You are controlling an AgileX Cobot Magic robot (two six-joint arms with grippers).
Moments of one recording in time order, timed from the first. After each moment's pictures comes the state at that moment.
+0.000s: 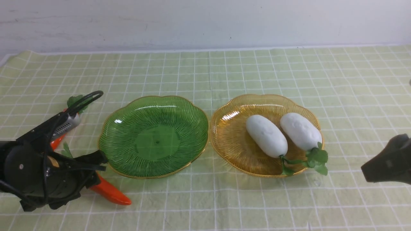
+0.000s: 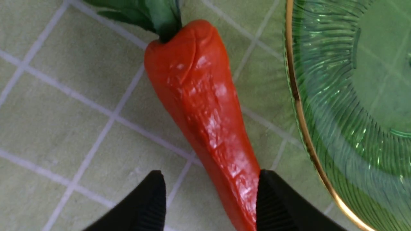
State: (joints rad) right arm 0.10 1.12 -1.00 0.43 1.25 -0.32; left arm -0.10 1.45 -0.64 -0.05 0.32 -0.65
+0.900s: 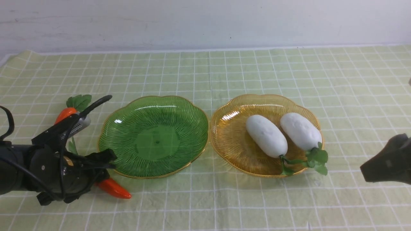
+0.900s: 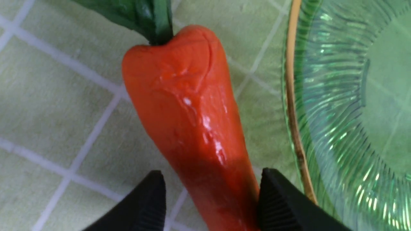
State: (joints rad) right arm 0.10 1.12 -1.00 0.43 1.25 -0.32; left arm -0.10 1.60 -0.65 -0.05 0.15 -0.65
